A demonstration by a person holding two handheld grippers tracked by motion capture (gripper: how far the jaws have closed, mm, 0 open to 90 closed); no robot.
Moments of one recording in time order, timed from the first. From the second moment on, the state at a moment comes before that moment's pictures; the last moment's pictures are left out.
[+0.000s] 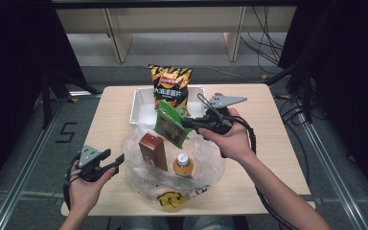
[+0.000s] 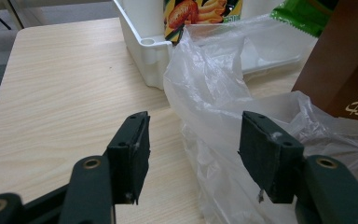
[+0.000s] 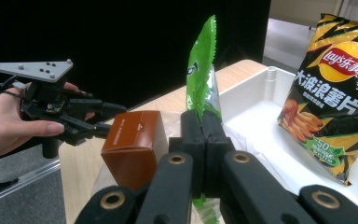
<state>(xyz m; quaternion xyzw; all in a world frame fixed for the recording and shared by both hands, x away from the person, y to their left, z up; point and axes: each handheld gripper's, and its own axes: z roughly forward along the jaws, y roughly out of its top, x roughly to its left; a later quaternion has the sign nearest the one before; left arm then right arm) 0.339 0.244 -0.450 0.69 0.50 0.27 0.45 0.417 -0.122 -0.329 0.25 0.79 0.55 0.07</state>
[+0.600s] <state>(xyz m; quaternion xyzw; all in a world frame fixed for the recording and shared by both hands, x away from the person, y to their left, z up) 0.339 0.243 -0.452 0.69 0.50 0.26 0.45 0.424 -0.122 -0.313 0.25 0.78 0.56 0.09</state>
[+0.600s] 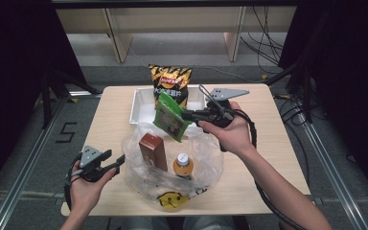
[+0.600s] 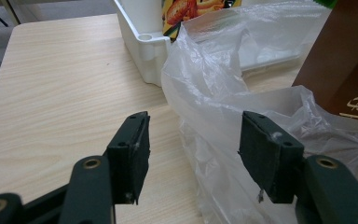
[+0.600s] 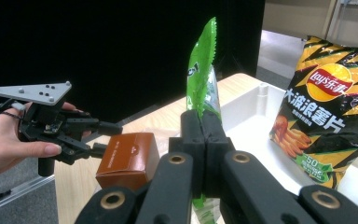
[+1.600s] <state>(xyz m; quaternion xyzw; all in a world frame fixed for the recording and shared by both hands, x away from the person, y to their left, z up) 0.339 0.242 -0.452 0.70 0.49 0.26 0.45 0.433 -0.119 -0.299 0.26 0.77 0.58 0.10</state>
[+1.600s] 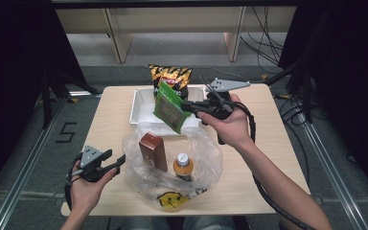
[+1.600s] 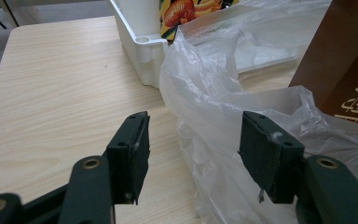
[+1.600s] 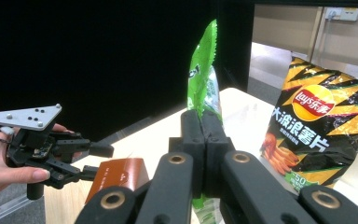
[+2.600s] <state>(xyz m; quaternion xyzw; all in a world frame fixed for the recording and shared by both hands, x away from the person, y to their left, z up) 0.339 0.242 -0.452 0.70 0.49 0.26 0.45 0.453 -0.114 -0.292 0.28 0.76 0.58 0.11</state>
